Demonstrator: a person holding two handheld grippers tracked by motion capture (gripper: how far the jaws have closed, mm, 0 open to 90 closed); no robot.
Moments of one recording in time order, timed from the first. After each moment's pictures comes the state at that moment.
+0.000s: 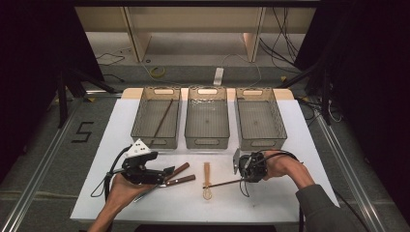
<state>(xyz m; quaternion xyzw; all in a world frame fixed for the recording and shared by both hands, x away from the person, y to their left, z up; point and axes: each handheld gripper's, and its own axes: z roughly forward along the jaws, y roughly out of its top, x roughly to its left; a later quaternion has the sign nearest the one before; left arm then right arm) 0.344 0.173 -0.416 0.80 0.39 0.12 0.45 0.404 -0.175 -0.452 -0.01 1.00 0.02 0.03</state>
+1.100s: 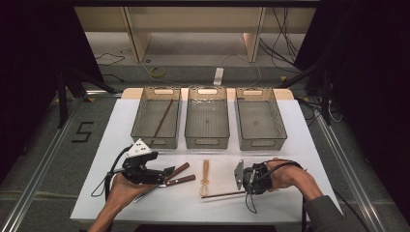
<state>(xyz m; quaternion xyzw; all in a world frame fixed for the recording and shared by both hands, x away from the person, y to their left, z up) 0.346 0.173 -0.417 0.80 0.39 0.12 0.44 0.363 -0.177 -0.438 -0.07 1.00 0.04 0.01</state>
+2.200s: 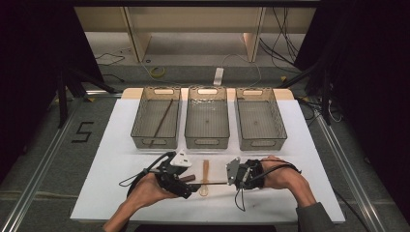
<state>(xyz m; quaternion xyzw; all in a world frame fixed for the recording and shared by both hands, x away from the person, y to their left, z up) 0.344 0.083 -0.422 0.90 0.24 0.07 0.35 0.355 -0.154 -0.415 -0.05 0.99 0.10 0.10</state>
